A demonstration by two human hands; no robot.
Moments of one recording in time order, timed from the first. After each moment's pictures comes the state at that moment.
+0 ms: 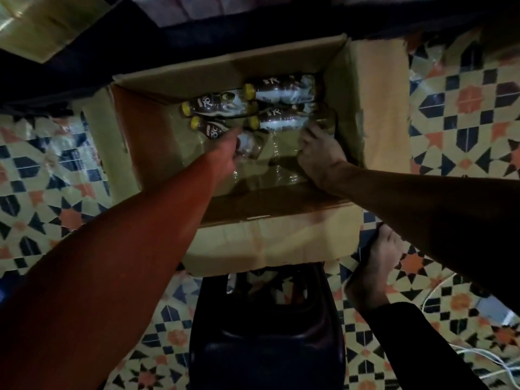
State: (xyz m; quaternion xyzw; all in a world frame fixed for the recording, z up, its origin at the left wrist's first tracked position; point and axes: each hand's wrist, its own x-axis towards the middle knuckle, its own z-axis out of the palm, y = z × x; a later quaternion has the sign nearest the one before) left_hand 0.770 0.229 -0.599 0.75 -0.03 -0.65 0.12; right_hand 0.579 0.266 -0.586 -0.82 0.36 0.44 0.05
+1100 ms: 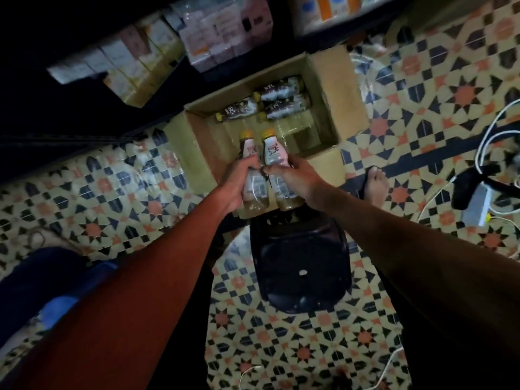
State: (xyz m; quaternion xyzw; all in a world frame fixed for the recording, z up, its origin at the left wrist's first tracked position) left_hand 0.814 0.312 -0.339 0.67 -0.19 -0.72 0.03; right_hand 0.666 0.355 -0.332 -0.16 0.67 -0.19 0.70
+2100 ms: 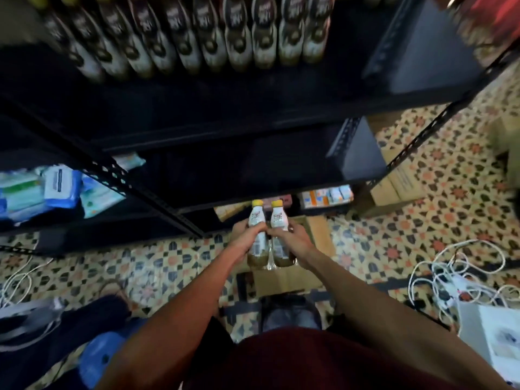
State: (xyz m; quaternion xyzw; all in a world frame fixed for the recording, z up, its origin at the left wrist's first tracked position) left_hand 0.865 0.317 0.093 0.66 -0.33 -0.64 0.23; right_hand 0.713 0.347 0.095 -0.29 0.65 -0.29 0.64
